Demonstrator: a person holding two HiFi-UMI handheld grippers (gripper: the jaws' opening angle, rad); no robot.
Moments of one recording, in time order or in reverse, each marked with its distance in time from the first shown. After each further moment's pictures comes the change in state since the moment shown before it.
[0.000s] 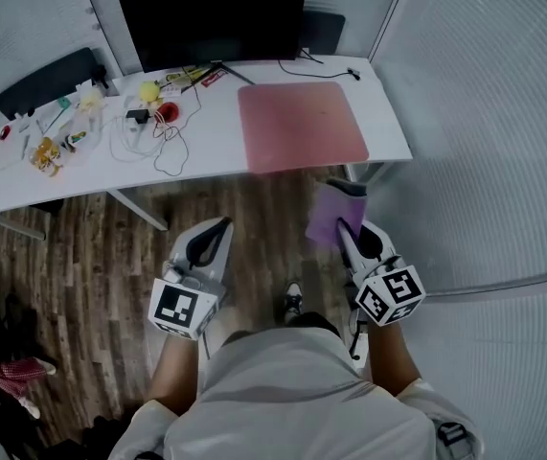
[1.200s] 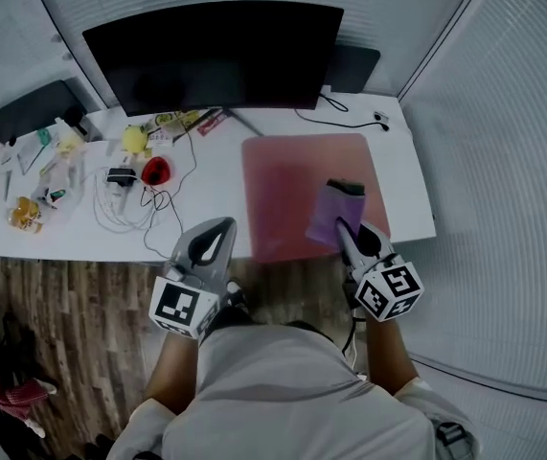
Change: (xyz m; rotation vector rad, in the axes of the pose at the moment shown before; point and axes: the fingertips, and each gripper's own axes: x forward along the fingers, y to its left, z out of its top) left arm 0.249 0.217 -0.026 -0.047 0.024 0.011; right arm 0.295 -0.172 0.026 0.059 0.072 0.022
